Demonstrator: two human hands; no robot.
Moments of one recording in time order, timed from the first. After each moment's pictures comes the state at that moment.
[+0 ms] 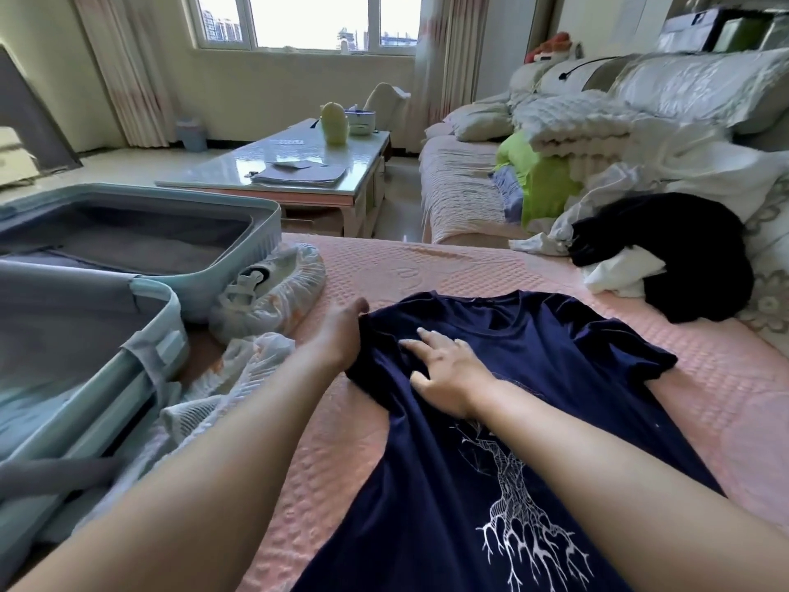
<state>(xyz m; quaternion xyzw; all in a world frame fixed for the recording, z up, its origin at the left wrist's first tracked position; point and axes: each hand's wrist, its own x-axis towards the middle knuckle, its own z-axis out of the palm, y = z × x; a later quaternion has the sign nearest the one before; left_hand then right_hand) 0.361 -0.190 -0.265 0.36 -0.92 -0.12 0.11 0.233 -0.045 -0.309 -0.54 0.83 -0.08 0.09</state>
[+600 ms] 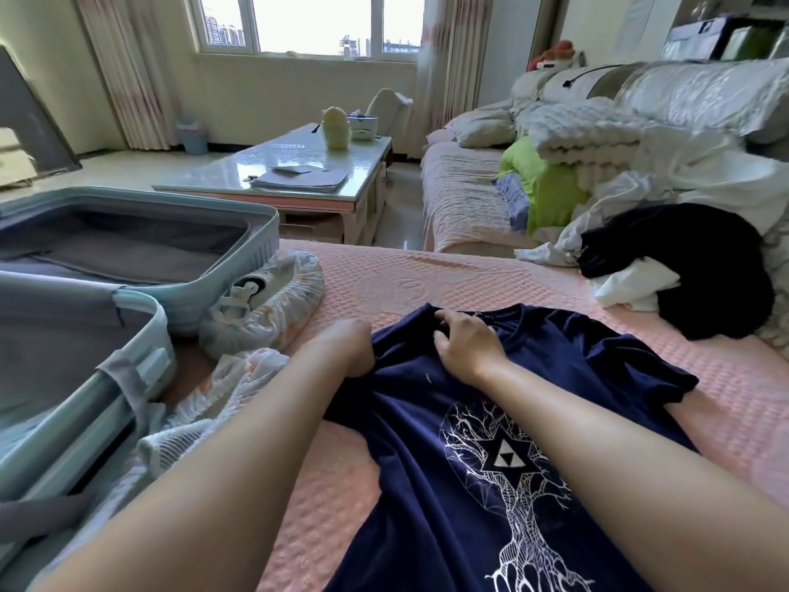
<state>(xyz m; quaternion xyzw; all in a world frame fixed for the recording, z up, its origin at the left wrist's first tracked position) 0.340 -0.200 -0.255 0.36 -0.93 -0.08 -0.05 0.183 -0.083 -0.297 -0.41 0.89 -0.21 0.02</state>
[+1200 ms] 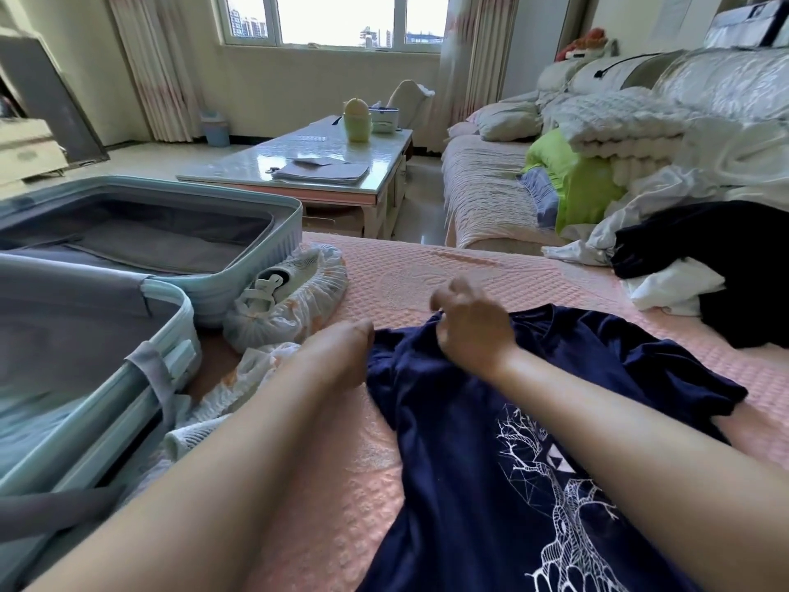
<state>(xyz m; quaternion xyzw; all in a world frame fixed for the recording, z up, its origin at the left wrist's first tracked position) 0.380 -0.215 -0.264 0.35 -0.93 -0.09 -0.01 0.205 -0.109 -0.280 -0.54 0.81 -0.17 -0.17</state>
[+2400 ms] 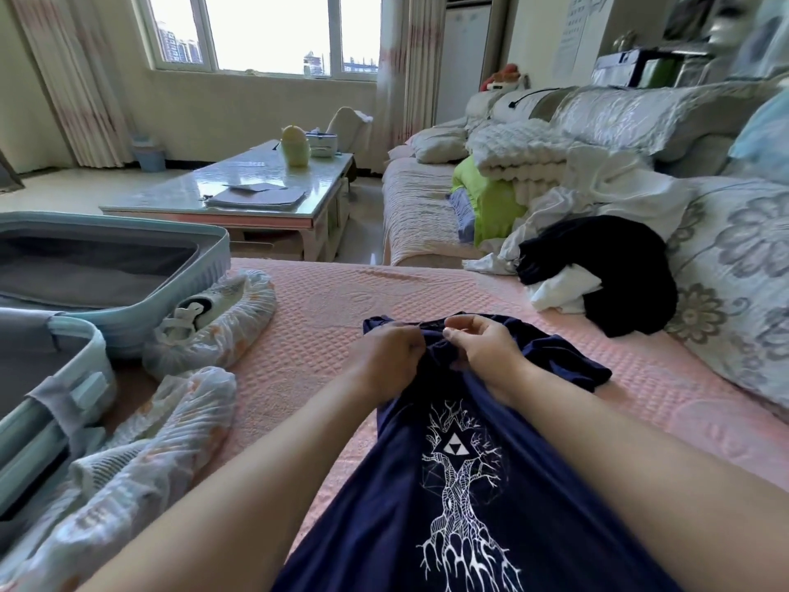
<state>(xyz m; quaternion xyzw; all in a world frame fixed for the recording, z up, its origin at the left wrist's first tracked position) 0.282 -0.108 -0.257 0.18 -0.95 -0.17 0.18 0.165 0.014 -0.256 -0.21 0.69 -0.65 0.24</state>
